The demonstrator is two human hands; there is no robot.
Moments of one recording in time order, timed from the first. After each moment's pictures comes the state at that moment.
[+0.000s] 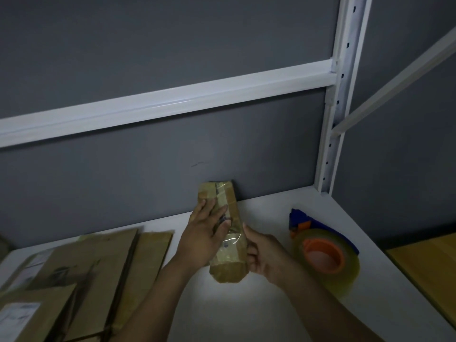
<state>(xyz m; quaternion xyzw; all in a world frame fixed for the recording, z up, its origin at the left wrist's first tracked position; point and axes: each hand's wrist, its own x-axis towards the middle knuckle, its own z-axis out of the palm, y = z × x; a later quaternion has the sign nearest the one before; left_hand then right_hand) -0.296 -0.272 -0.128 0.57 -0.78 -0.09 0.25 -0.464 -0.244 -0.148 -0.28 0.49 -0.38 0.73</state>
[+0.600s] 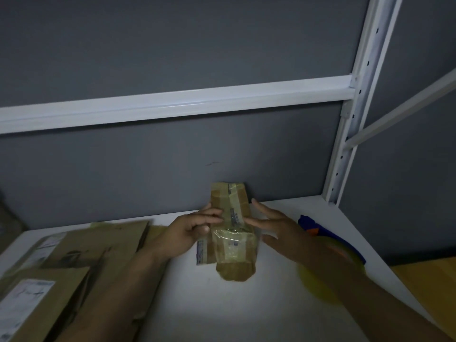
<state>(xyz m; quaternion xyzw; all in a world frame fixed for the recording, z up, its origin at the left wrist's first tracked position) -0.224 -0.273 -0.120 0.42 -0.79 -0.33 0.31 -0.510 -0.275 -0.134 -0.87 0.38 -0.25 0.20</state>
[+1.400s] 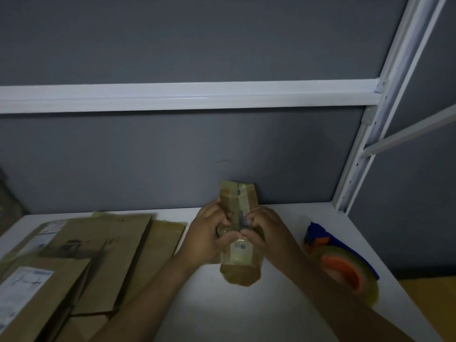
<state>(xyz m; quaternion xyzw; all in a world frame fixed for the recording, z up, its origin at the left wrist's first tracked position) -0.263 -0.274 -0.145 0.44 -0.78 -0.08 0.44 -0.459 -0.273 -0.139 -0.81 0.43 -0.38 0.13</state>
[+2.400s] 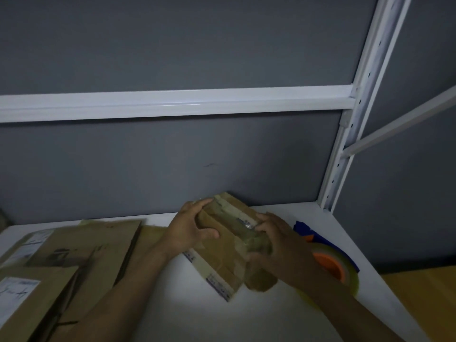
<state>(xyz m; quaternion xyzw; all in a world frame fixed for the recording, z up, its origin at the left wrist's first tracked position) -0.239 -0.303 -0.138 0.55 -0.73 -0.23 0.33 -0.501 -0.235 -0.121 -0.80 0.53 -0.23 0.12</state>
